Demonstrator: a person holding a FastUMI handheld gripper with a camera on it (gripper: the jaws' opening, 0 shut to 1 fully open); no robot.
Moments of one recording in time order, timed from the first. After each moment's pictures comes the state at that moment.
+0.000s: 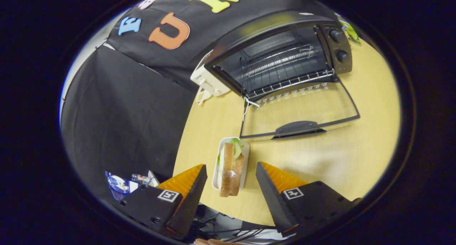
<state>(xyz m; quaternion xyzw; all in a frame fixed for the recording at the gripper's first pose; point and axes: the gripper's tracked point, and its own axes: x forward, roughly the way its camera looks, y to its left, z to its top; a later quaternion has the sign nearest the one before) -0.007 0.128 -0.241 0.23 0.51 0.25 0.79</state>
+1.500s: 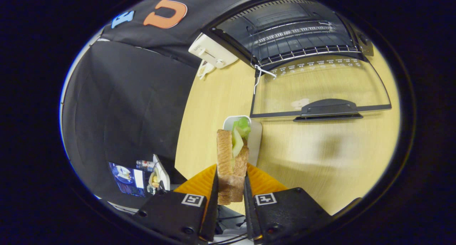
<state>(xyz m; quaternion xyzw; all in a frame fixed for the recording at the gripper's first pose) -0.019 0.163 -0.269 0.22 0.57 0.29 0.74</state>
